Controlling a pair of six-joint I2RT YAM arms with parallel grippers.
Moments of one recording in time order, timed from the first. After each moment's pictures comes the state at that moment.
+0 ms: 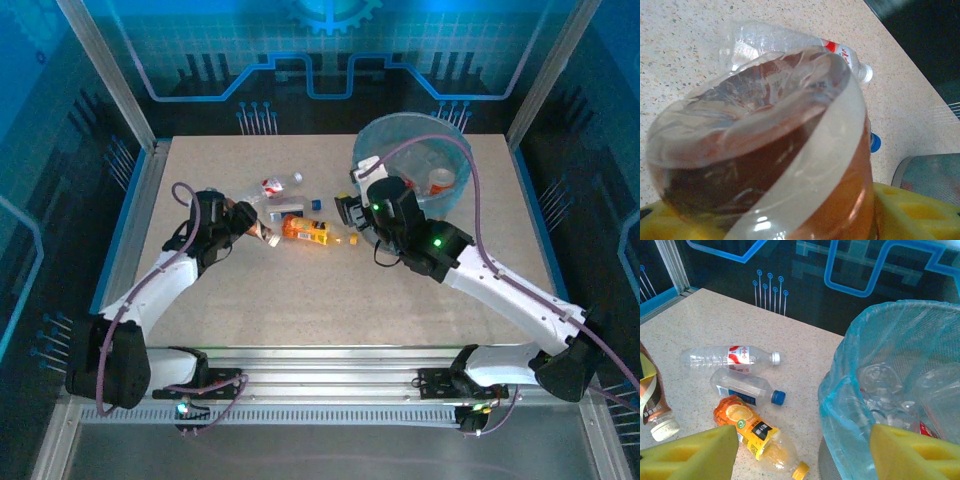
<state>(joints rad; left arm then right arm) -0.16 1.24 0.78 -0.21 0.01 -0.86 0.82 1.26 1.25 -0.42 0.47 0.09</state>
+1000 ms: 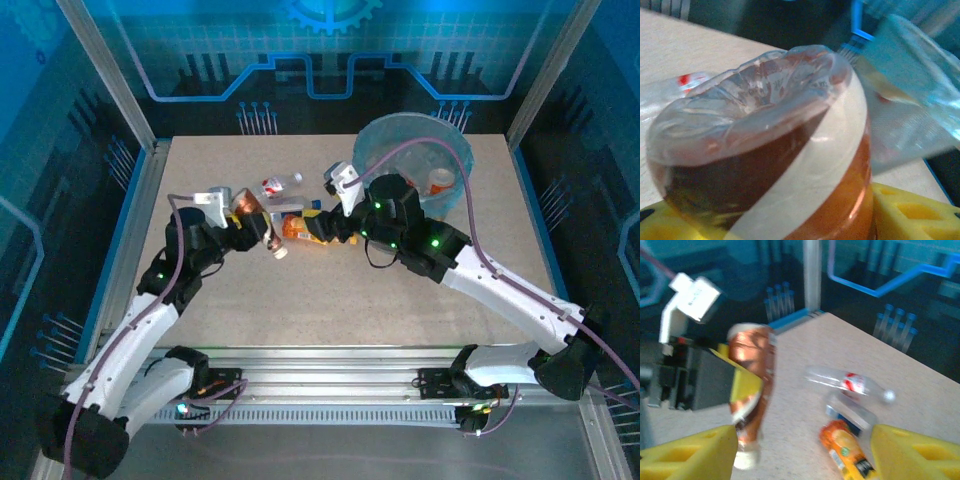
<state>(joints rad) -0.28 0.86 0.72 -0.18 0.27 -0.45 0.83 1.26 1.25 -0.27 -0.09 0.00</state>
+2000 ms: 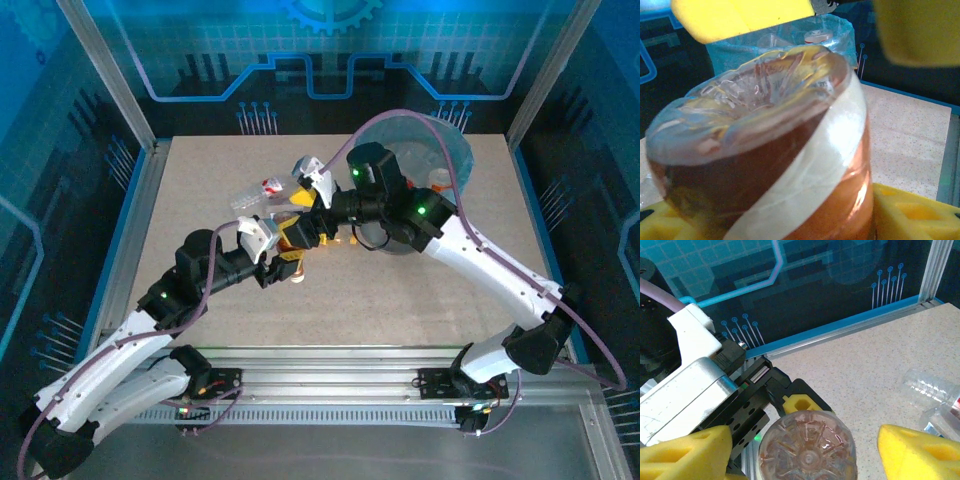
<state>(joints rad) -0.61 0.77 0.73 -0.16 0.27 0.08 0.82 1.47 1.60 -0.56 -0.51 -0.02</state>
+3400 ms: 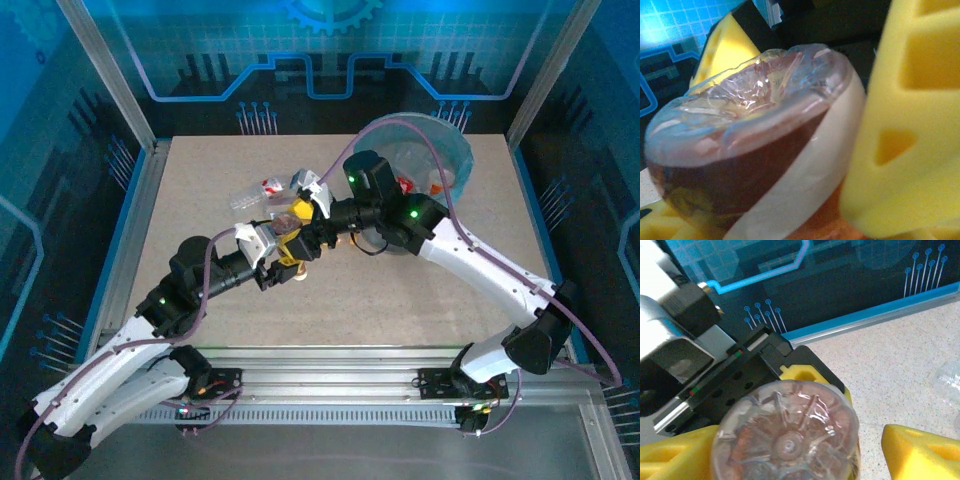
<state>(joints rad) -0.63 0.72 0.69 -0.07 0.29 0.13 0.80 1.46 1.50 -0.51 -0.62 -0.04</state>
